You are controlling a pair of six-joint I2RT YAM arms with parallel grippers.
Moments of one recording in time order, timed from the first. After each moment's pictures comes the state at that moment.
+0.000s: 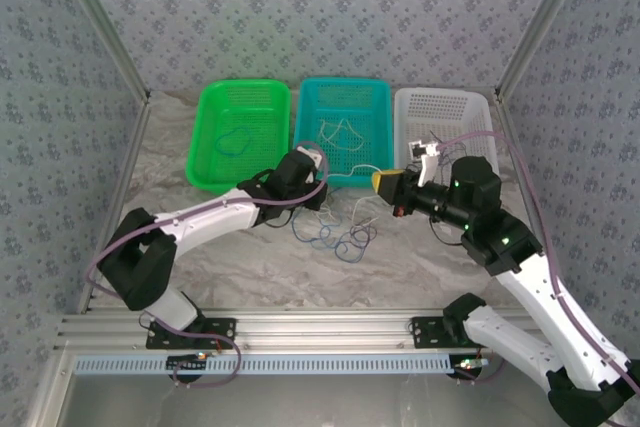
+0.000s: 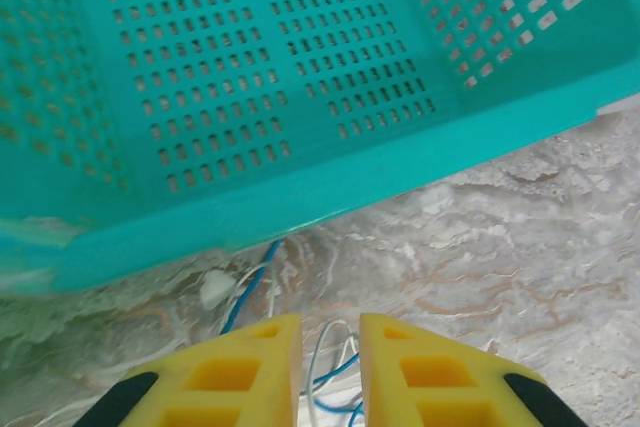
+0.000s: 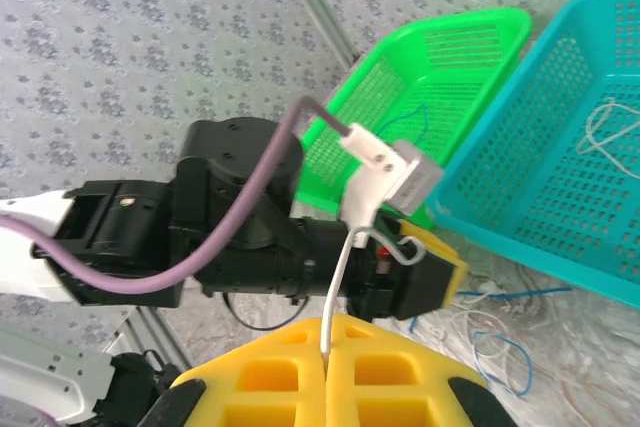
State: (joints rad) left arm -0.80 1.55 1.01 -0.21 -0.08 -0.39; right arm 0.54 0.77 0.97 -0.46 -0.37 0.46
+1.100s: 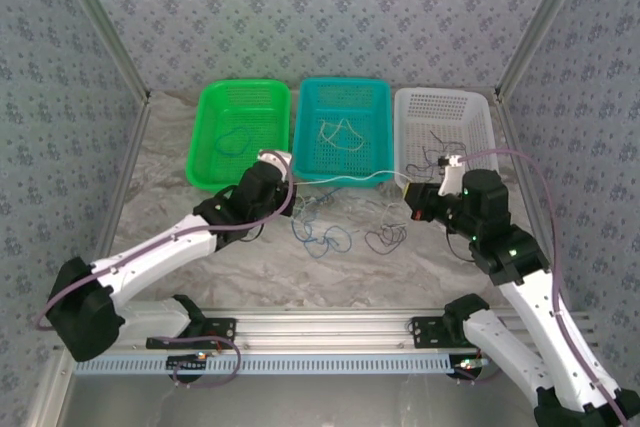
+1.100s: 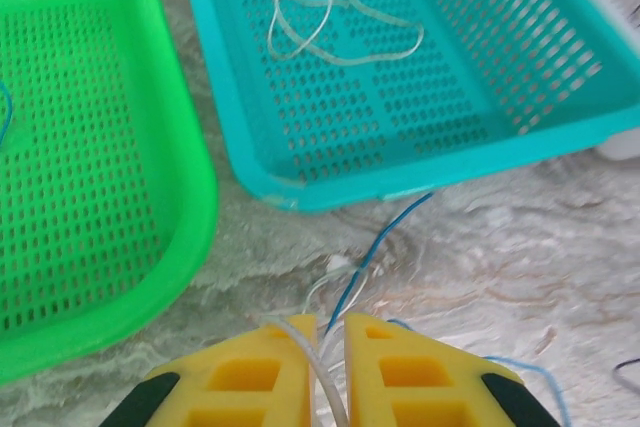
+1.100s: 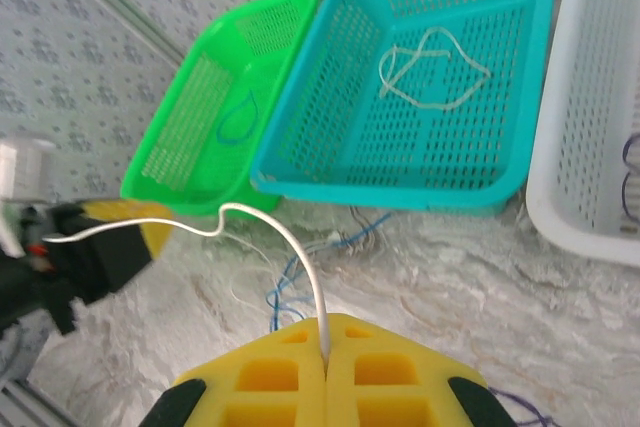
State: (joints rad) left arm -0.80 1.19 0.85 -0.25 -0.24 -0.33; right arm 0.37 0.70 0.86 -0.63 -0.23 0.49
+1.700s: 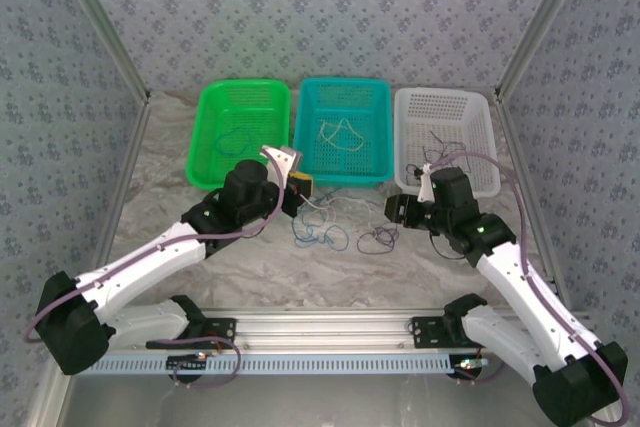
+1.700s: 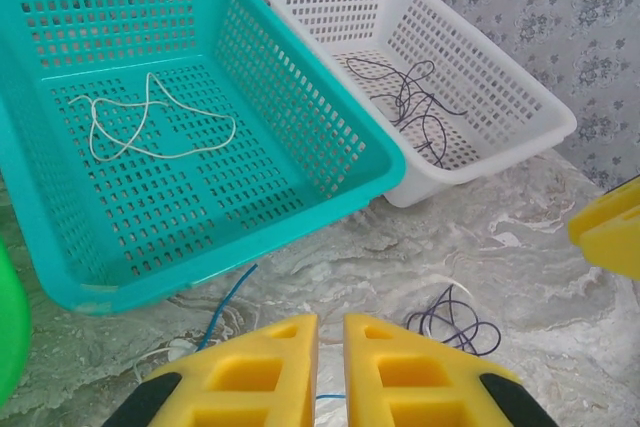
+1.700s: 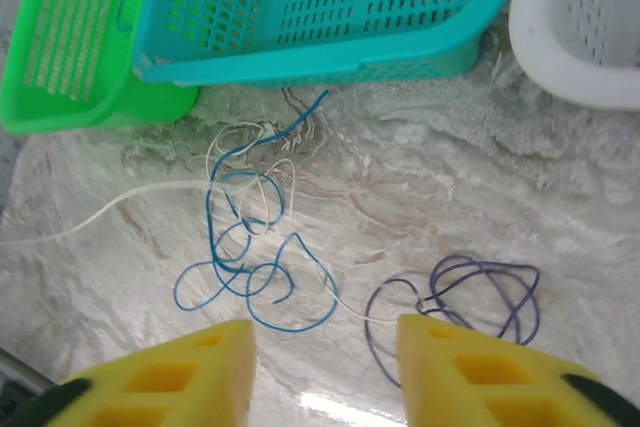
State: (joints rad) left arm -0.80 1.12 0.83 -0.08 0.03 -0.30; right arm 0.40 0.86 0.75 -0.62 -0.24 0.52
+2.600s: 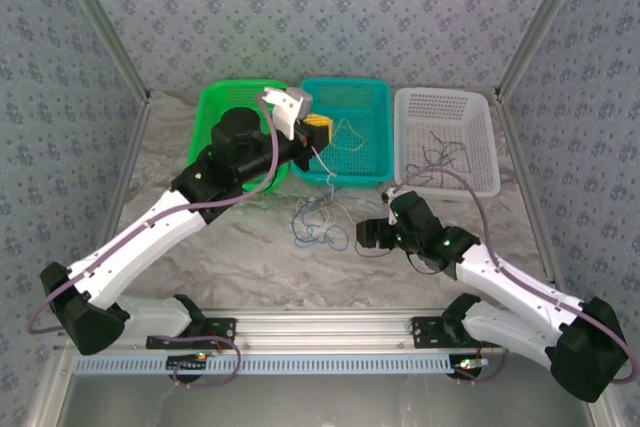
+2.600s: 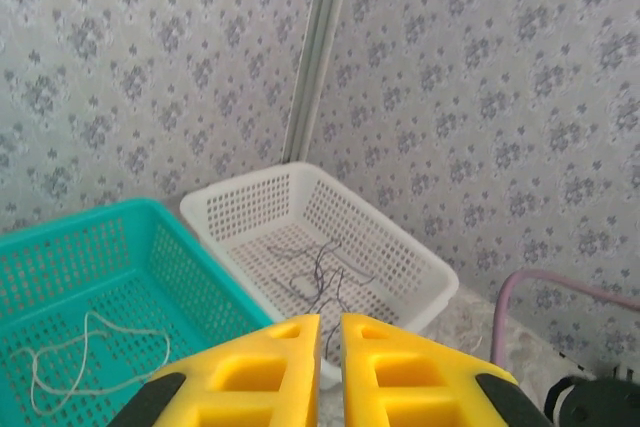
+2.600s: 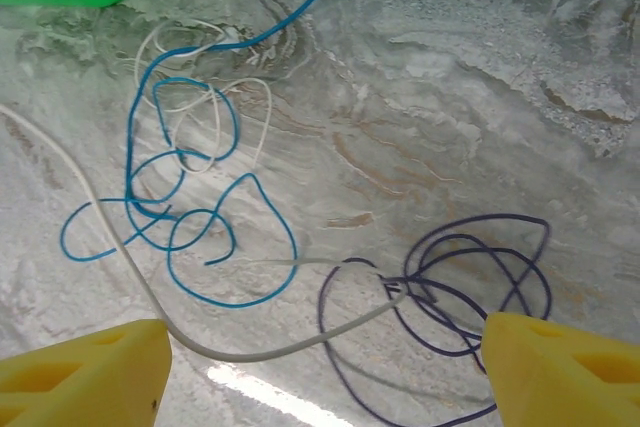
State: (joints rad) left arm -0.80 1.26 1.32 -0.15 0.14 -0.23; right arm 0.70 0.95 0.56 -0.39 0.01 0.51
